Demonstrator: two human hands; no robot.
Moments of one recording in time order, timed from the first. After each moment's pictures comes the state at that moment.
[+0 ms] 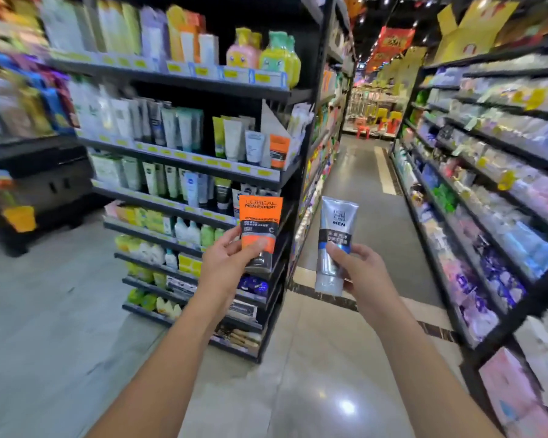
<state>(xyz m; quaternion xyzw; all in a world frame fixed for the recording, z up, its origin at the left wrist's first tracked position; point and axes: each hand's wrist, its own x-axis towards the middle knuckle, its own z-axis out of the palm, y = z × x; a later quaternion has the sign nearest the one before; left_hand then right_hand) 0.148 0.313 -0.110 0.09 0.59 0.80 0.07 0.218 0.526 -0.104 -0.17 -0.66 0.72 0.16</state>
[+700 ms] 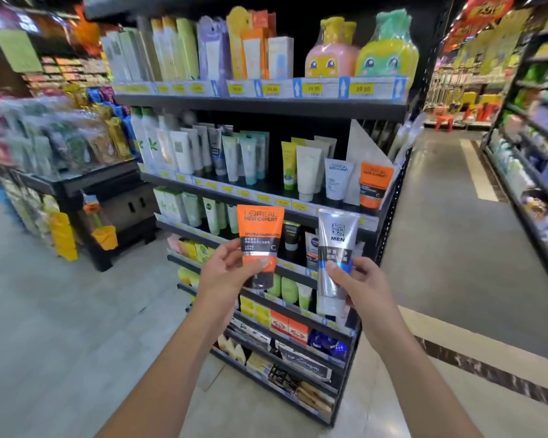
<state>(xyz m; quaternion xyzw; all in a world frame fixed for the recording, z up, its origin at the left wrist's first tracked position) -0.113 0.223 -0.105 0.02 0.65 0.76 -0.02 -0.070 0.448 -0.118 -0.10 -0.67 0.73 0.10</state>
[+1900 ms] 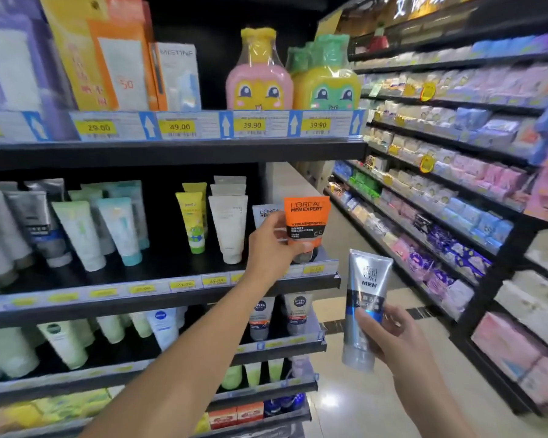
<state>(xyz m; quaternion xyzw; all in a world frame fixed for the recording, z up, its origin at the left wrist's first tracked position) -0.363 0.378 -0.062 0.39 0.68 0.62 0.09 -0.134 0.412 -0.112 -0.36 -0.57 0.65 0.36</state>
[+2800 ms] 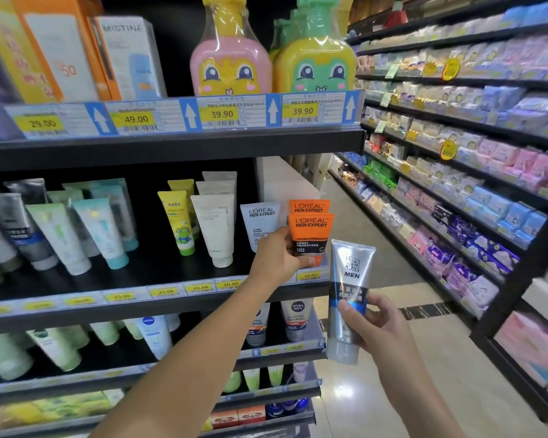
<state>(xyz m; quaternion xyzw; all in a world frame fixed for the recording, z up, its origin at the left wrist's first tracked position) -0.376 0.431 -0.089 0.41 0.76 0.49 0.13 -0.165 0.457 -0.117 -0.33 -0.58 0.68 0.31</state>
